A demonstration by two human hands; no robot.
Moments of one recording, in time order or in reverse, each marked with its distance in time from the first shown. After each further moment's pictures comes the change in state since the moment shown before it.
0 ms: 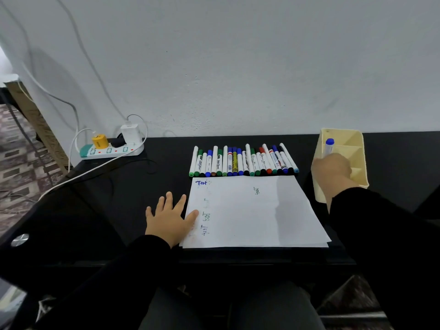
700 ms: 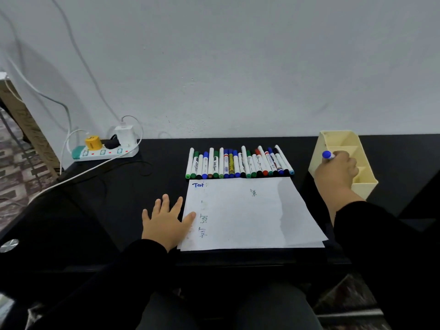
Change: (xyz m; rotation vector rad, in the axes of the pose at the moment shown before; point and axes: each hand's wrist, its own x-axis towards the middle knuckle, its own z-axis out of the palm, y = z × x) left_hand -0.002 -0.002 -0.001 -0.026 0.006 0.016; right_hand -0.016 0.012 -0.007 0.153 0.205 -0.103
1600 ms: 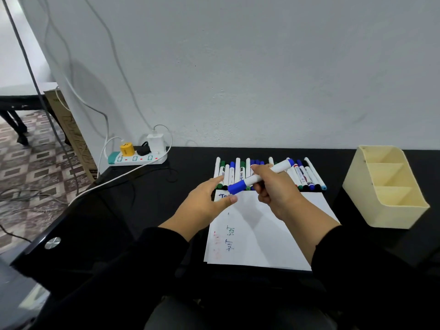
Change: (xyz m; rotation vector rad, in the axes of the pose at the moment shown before) left_hand -0.011 0.024 -0.084 -0.554 0.024 0.217; right_hand -0.116 -0.108 0.027 0.886 -0.881 0.111
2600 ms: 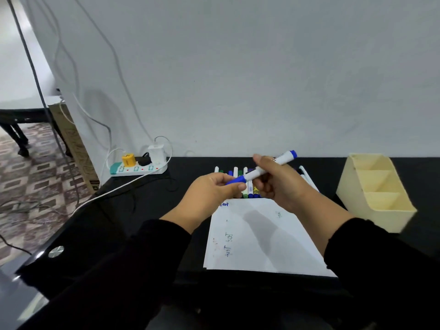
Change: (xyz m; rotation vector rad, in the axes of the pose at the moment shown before) left_hand -0.022 0.046 -0.026 -0.565 0.012 0.117; right_hand -0.016 -0.034 -0.015 -0.023 -0.275 -0.169
